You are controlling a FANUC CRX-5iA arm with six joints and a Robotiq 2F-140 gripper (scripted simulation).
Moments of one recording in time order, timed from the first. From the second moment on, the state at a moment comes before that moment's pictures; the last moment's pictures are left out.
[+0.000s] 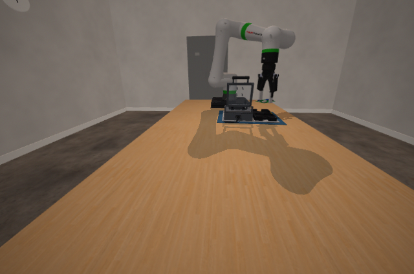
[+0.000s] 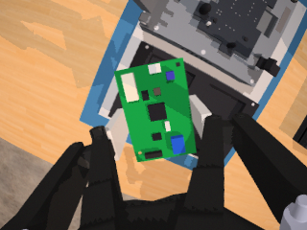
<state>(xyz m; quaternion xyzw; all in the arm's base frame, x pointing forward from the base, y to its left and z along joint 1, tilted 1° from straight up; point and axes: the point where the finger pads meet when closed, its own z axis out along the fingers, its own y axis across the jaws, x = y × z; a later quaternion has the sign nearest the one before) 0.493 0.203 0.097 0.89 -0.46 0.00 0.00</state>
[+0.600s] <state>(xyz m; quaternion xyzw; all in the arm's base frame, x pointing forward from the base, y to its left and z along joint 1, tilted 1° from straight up) 0.493 0.203 0.097 0.96 -0.29 0.00 0.00</state>
